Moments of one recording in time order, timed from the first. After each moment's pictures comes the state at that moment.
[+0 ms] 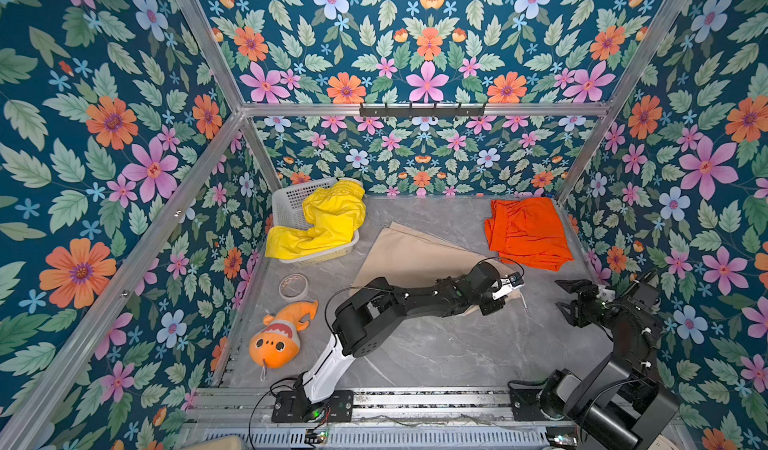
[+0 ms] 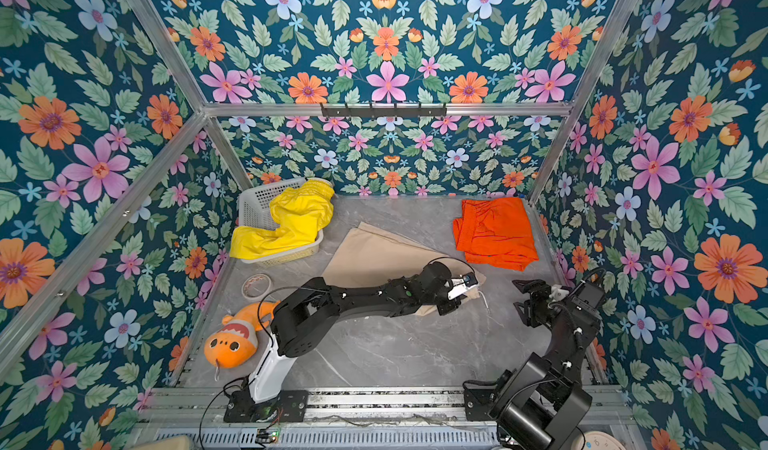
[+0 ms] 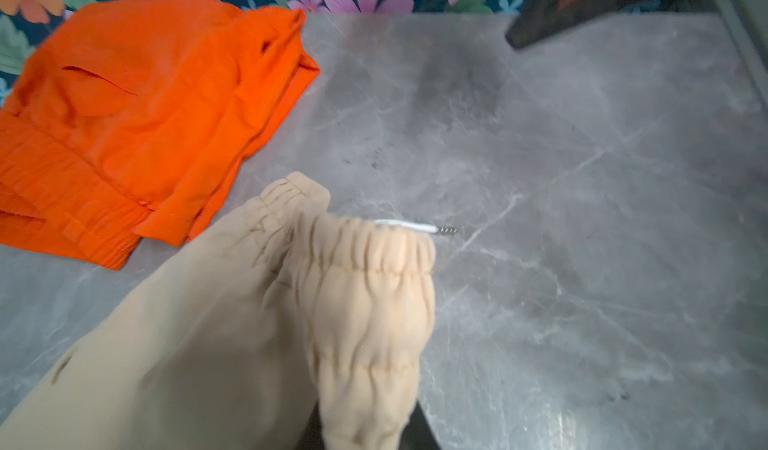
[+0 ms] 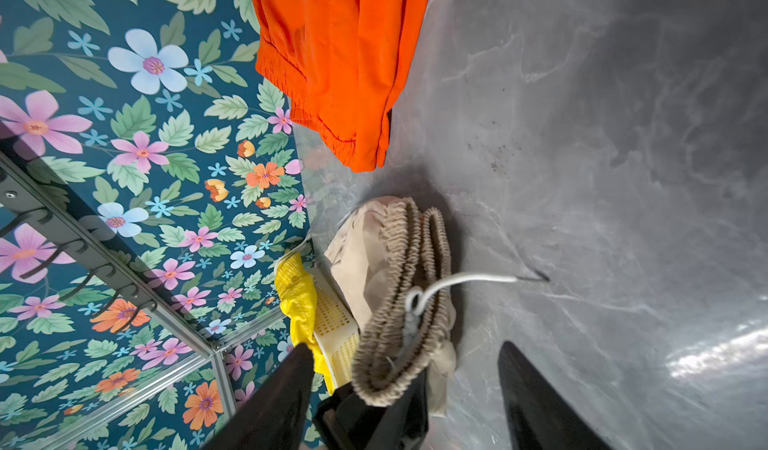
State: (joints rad) left arm -1.12 2.15 1.47 0.13 0.12 0.22; right arm -0.74 1.09 0.63 -0.64 -0.89 0.71
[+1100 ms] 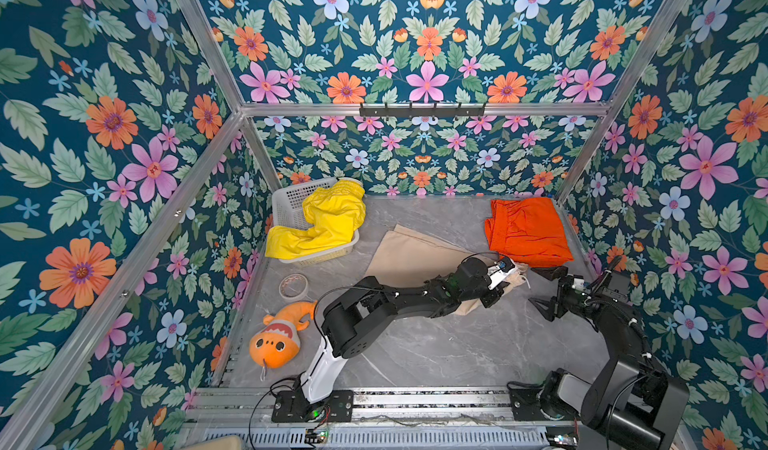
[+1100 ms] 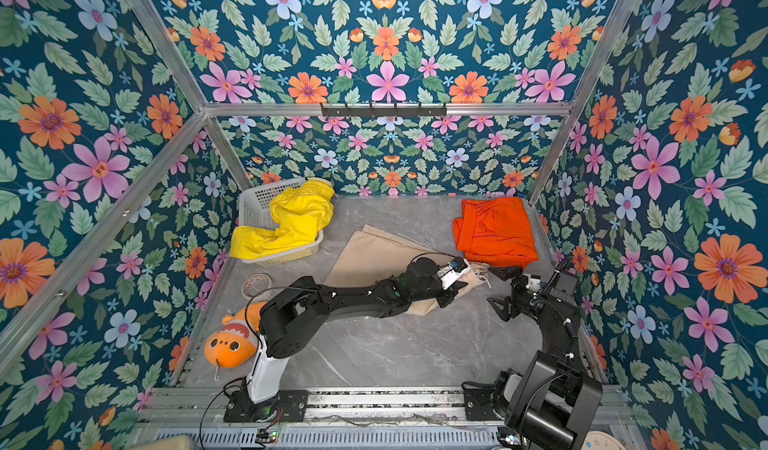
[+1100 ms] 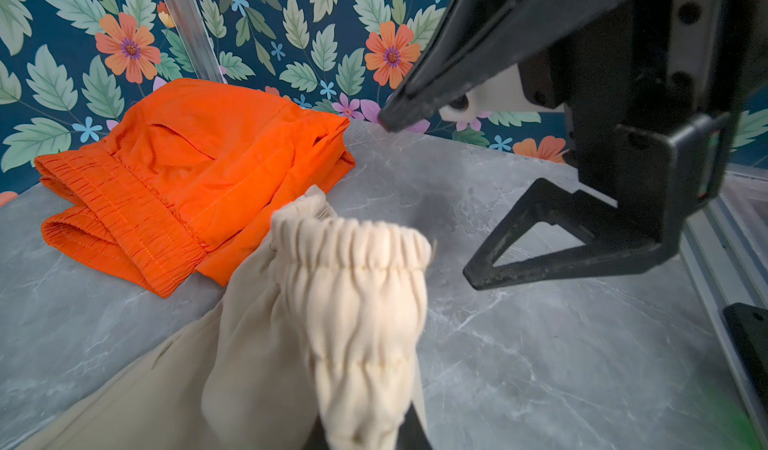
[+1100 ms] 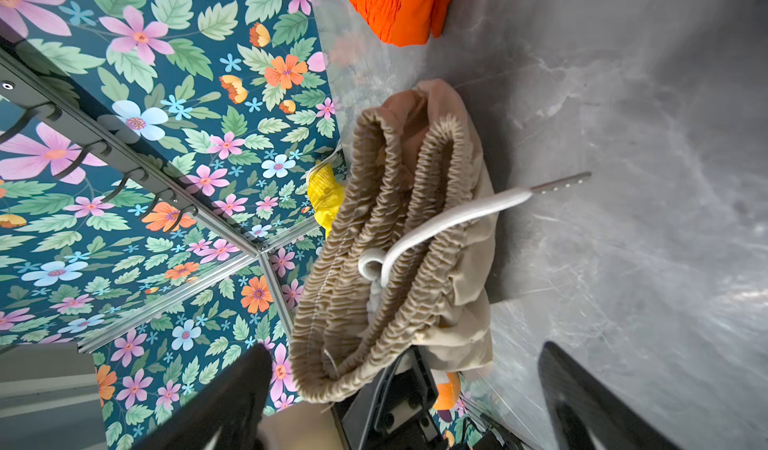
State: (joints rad) left arm -1.09 2.08 1.35 0.38 0.15 0.06; right arm -0.53 1.15 0.60 -0.46 -1.07 0.92
